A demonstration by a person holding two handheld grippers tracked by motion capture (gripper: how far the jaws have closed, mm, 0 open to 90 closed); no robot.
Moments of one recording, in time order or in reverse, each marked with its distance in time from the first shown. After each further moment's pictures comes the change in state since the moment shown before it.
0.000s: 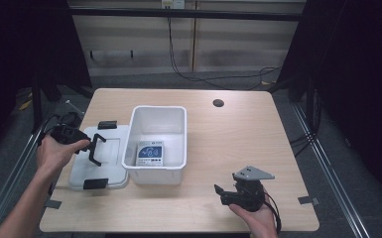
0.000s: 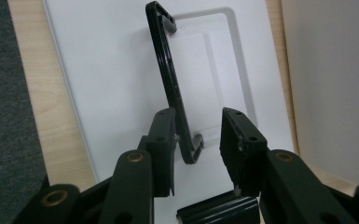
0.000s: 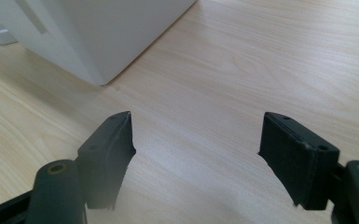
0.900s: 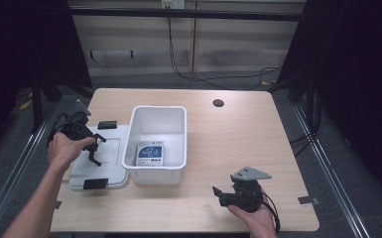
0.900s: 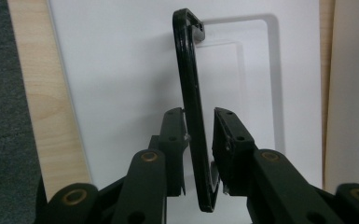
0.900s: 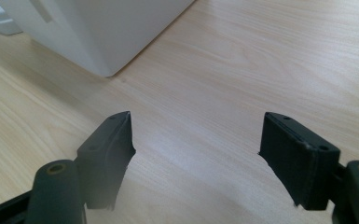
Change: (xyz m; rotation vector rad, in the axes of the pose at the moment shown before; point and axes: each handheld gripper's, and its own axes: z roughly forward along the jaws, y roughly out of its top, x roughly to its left) left arm 0.002 0.021 0.030 0.085 0.047 -0.081; right arm 0.003 -0.001 0.004 0.031 0.023 -0.004
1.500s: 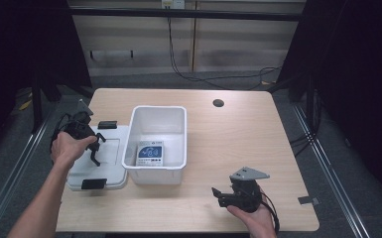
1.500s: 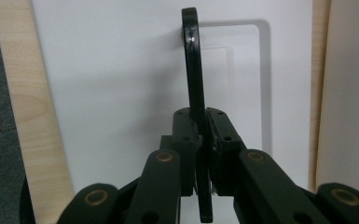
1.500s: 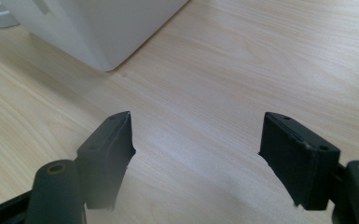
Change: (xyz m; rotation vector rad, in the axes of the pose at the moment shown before) left arm -0.005 0.005 0.001 0.013 0.003 -0.023; right arm 0.001 -0.001 0.003 0.024 0.003 0.000
